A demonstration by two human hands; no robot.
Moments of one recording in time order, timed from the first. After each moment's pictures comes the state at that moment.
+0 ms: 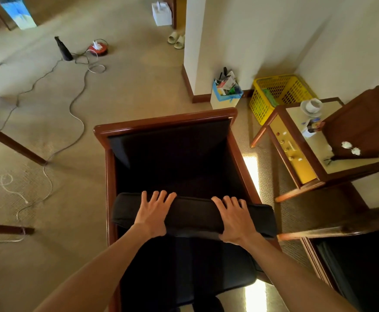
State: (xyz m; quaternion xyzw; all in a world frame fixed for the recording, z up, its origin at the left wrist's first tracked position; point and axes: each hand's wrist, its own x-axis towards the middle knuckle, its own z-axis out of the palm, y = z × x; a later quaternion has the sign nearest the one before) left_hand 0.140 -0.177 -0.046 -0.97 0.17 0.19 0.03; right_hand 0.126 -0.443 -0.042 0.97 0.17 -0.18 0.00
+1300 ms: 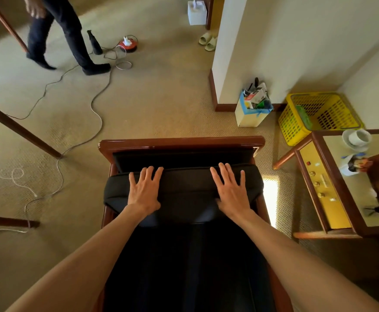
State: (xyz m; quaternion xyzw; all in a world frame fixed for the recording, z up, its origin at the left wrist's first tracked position) left_hand 0.306 -0.145 -0.053 -0.99 -0.03 0.15 -0.04; right_hand 0.344 -0.407 -0.062 0.97 0.20 -0.11 0.02
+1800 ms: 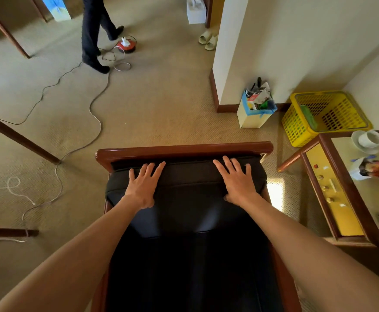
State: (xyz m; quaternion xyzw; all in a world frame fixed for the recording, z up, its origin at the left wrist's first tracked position) left_hand 0.360 -0.113 -0.068 -0.98 0.01 0.22 -0.02; right_hand 0.420 -0.400 -0.067 0.97 0.20 -0.17 0.04
